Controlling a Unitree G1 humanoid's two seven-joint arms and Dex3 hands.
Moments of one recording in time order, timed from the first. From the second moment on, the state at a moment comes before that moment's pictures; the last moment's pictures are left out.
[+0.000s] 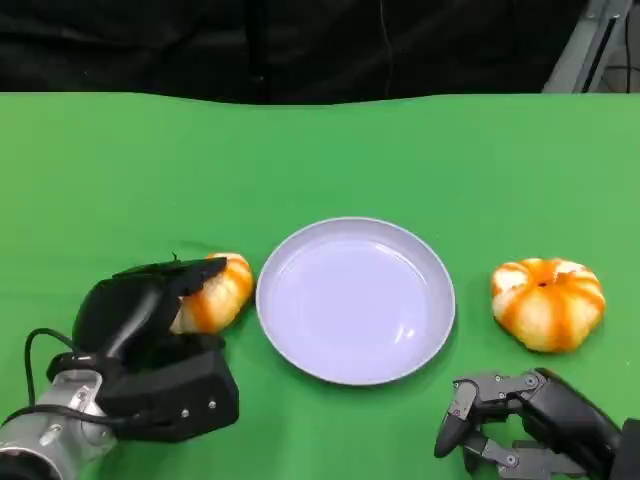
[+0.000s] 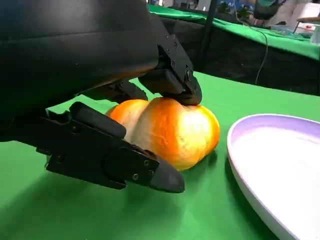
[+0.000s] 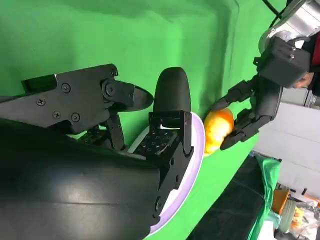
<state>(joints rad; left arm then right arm) -0.54 0.27 -0.40 1.14 0.71 -0.53 0.57 -0.08 -0.19 0.13 0.58 0.02 -0.76 0.57</state>
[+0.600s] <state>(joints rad) -0.55 0.27 -0.42 1.16 0.68 -0.55 0.58 -0.08 -0.19 0.13 0.57 0.02 -0.76 0.57</state>
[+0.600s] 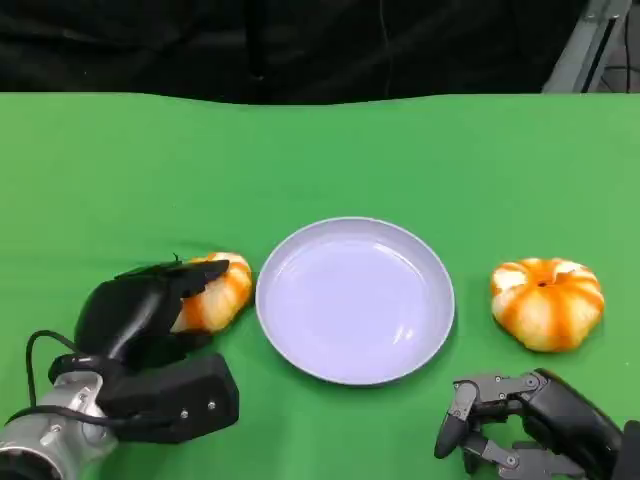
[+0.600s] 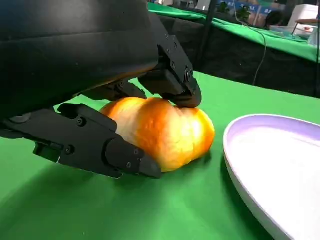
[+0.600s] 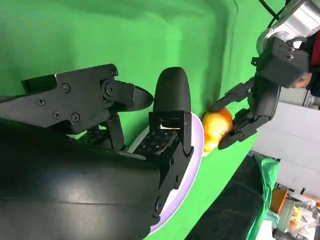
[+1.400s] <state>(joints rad) -0.57 0.25 -0.43 1.16 0.67 -0.49 0.59 -0.08 -0.19 0.13 0.57 0.02 -0.76 0.57</state>
